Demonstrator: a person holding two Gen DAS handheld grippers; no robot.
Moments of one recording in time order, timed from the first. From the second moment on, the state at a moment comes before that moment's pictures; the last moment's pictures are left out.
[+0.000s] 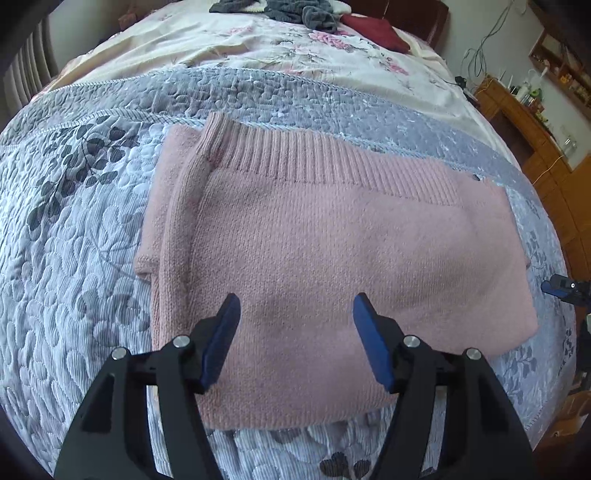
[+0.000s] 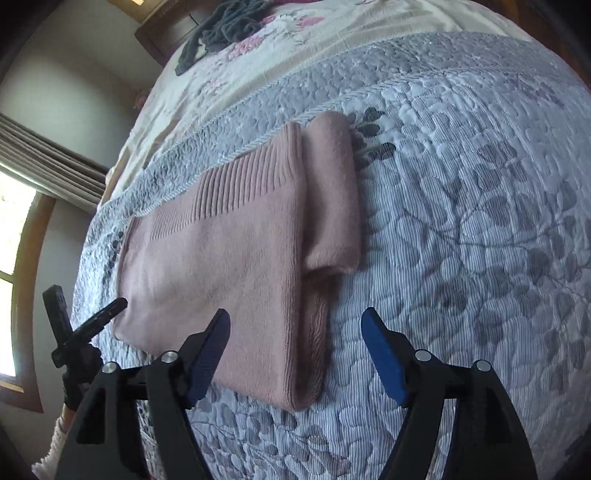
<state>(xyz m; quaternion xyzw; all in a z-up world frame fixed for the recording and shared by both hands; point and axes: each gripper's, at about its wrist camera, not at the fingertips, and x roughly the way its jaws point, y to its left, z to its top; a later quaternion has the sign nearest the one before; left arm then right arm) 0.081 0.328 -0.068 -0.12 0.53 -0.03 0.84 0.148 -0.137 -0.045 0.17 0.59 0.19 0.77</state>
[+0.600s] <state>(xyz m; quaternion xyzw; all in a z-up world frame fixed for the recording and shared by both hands) 0.121 0.328 -0.093 -0.14 0.53 -0.03 0.83 0.204 -0.121 -0.094 0.23 0.60 0.22 0.74</state>
